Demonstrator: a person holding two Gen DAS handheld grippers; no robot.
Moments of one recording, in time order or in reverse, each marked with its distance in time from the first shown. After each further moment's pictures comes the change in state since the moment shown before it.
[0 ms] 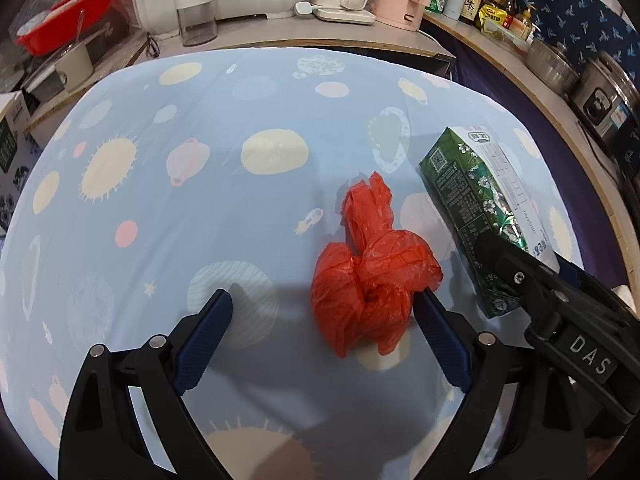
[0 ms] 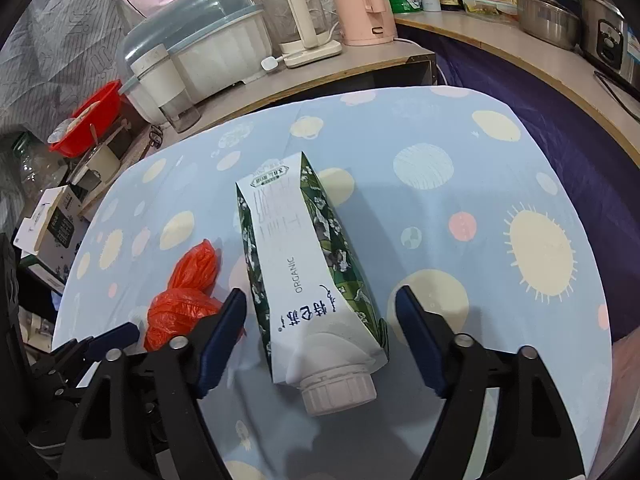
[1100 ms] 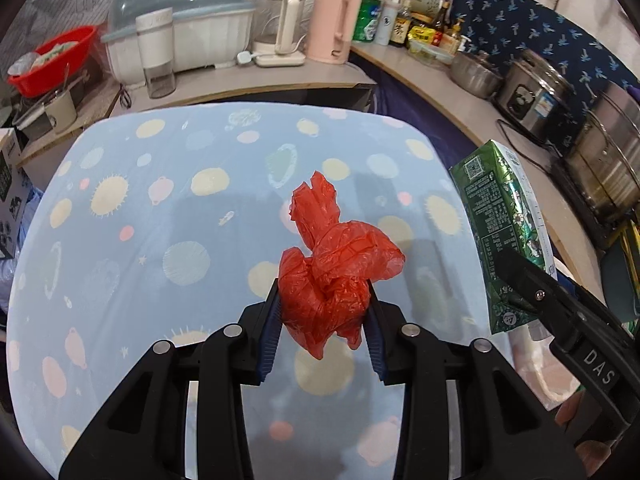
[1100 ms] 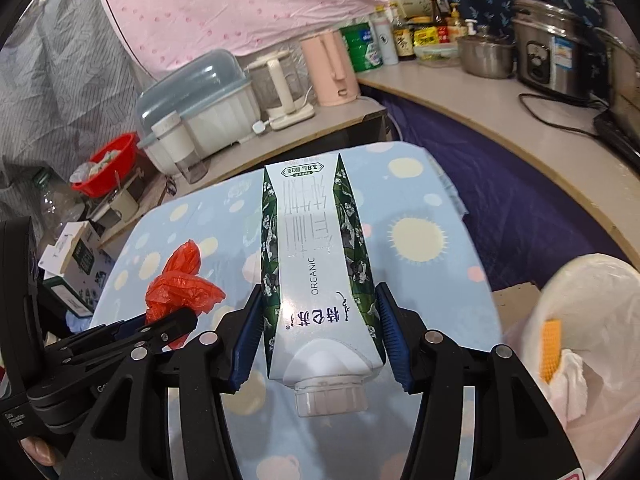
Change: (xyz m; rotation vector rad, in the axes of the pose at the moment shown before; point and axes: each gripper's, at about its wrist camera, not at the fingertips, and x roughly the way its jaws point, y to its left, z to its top) left arm -0.118 -0.062 -0.036 0.090 -0.110 -0.133; right arm -0.167 -0.039 -0.046 0.058 -0.203 -0.024
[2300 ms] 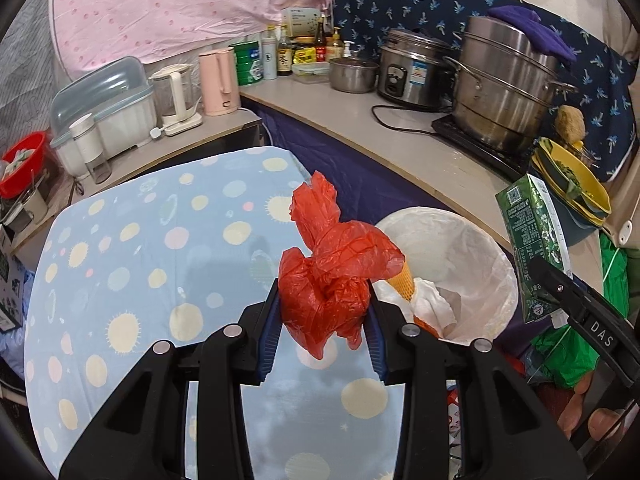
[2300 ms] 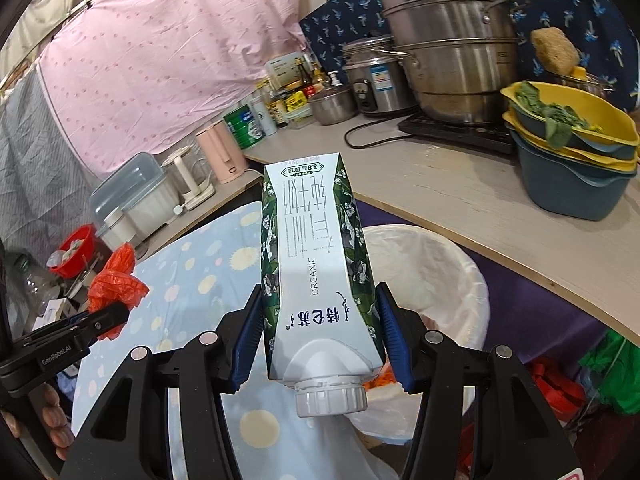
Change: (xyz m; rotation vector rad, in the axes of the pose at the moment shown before) left arm -0.095 -0.178 -0.068 0.288 -0.106 -0.074; right arm -0.199 -0.177 -0.084 0.238 -0.211 -0.183
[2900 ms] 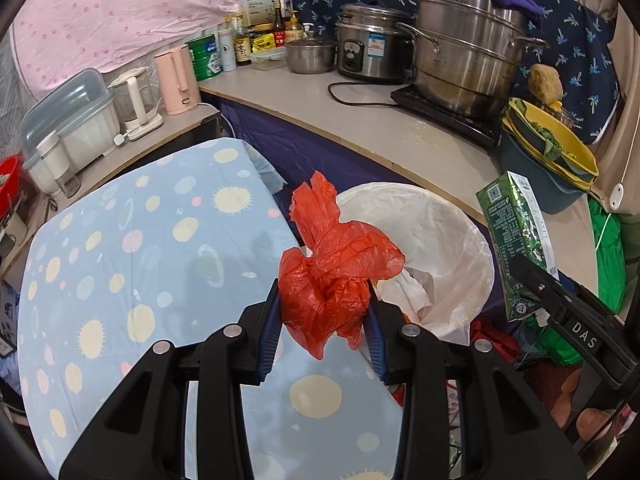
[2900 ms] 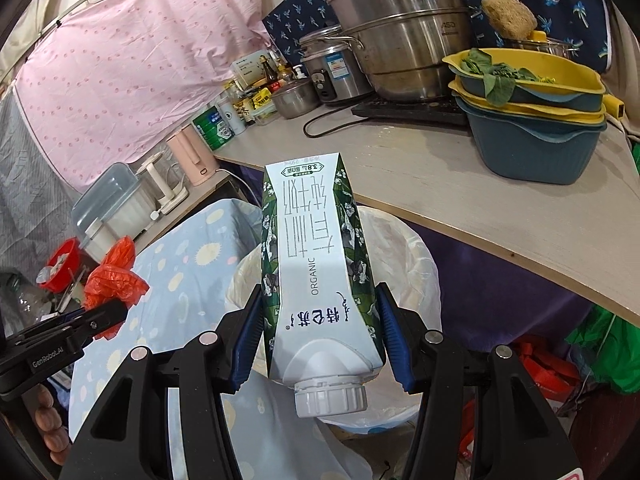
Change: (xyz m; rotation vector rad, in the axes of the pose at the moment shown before) left arm 0.025 -0.062 -0.004 0.095 0.060 -0.042; right arm 0.004 -0.054 -0.016 0.079 0.028 -0.038
